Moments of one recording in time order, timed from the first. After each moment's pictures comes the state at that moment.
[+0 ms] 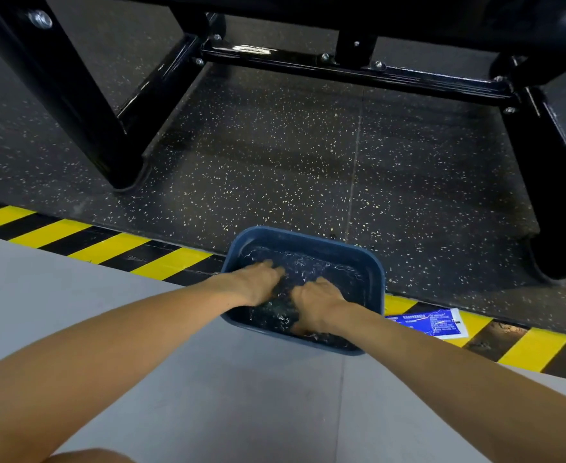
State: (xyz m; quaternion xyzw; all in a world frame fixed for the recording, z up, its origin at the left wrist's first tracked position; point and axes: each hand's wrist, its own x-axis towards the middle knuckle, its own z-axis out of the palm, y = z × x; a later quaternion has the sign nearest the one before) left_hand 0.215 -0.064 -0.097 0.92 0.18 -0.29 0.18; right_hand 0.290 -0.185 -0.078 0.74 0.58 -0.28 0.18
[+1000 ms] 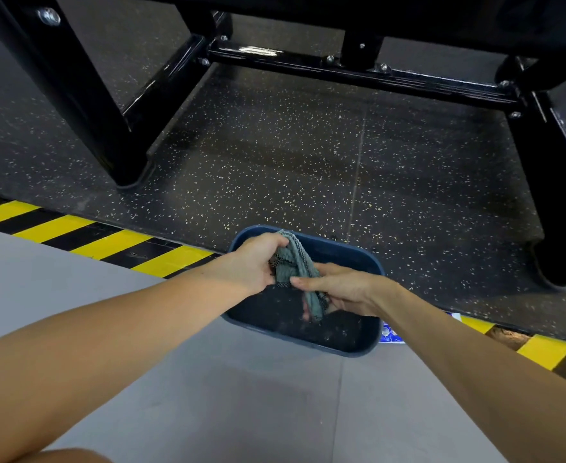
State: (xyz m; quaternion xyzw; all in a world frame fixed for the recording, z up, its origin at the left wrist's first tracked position) left_hand 0.237 -0.079 -0.047 0.40 0.55 0.01 0.73; right_hand 0.334 -0.200 -0.059 0.62 0.22 -0.68 -0.32
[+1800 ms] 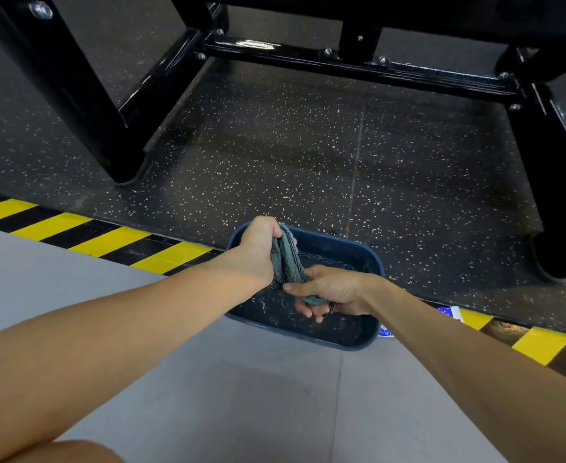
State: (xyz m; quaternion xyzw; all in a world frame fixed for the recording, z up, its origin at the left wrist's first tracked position) left_hand 0.238 -0.093 -0.023 0.35 0.57 0.10 0.73; right_hand 0.326 -0.199 -0.063 0.59 0.29 -0.70 -0.29
